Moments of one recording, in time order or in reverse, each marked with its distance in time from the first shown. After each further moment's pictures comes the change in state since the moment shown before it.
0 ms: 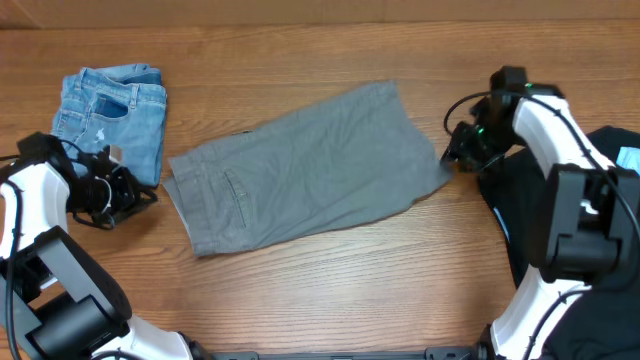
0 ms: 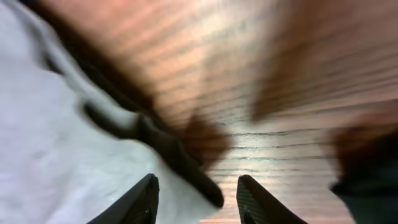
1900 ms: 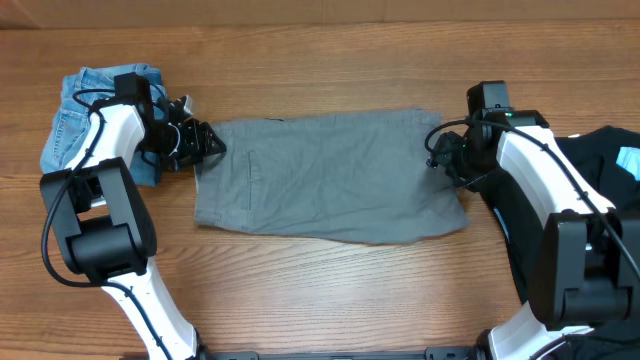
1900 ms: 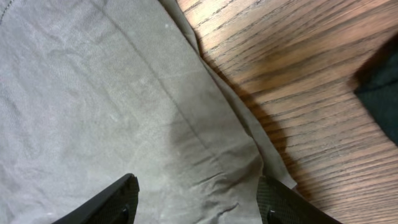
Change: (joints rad) left arm -0.346 0.351 0.294 0.139 0.076 -0.119; right arm 0.120 -0.232 -0.265 0.181 0.123 0.301
